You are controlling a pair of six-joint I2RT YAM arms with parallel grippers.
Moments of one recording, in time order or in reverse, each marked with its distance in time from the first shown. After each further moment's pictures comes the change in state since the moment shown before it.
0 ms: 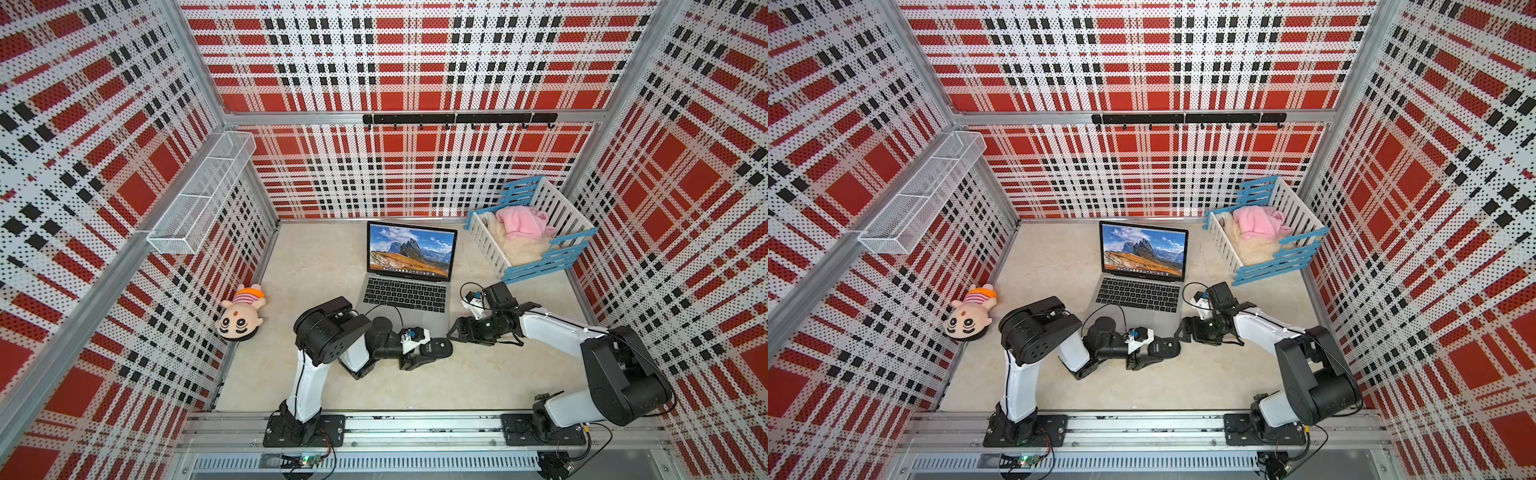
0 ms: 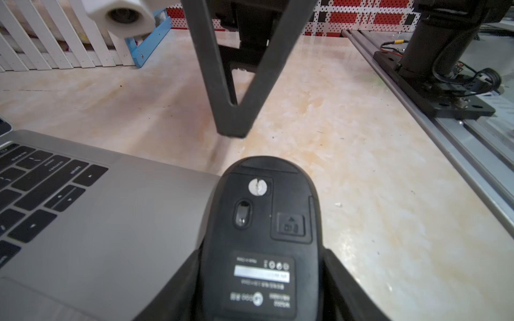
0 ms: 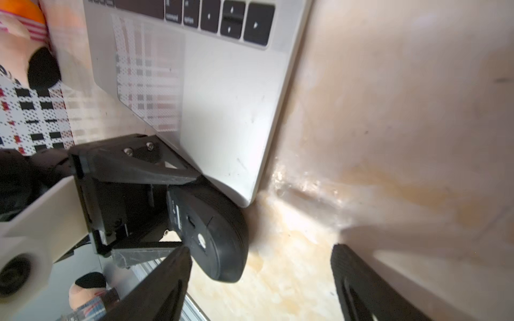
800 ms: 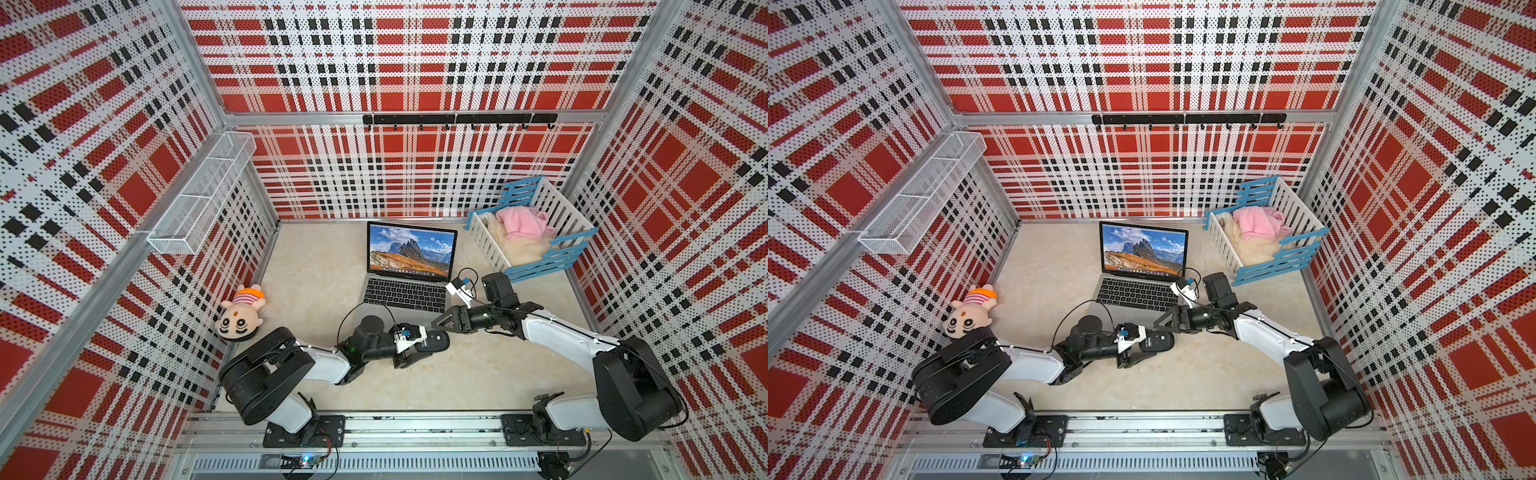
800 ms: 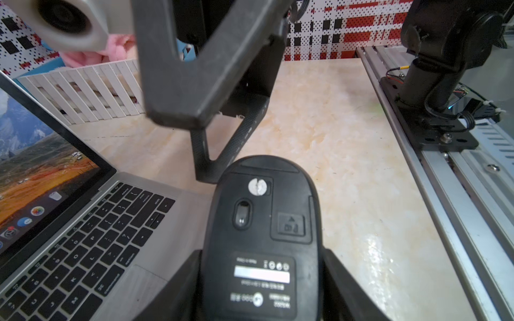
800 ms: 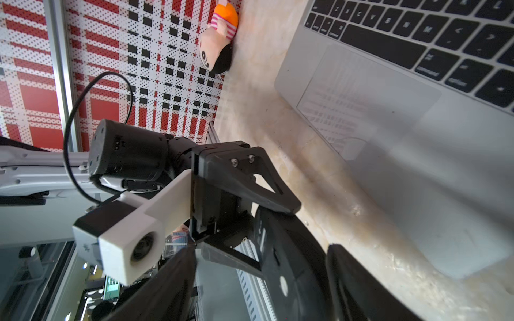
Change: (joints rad) left arm -0.042 -0.524 -0.095 -0.382 -0.157 0.061; right arm 0.063 -0.053 0.032 0.263 -0.430 0.095
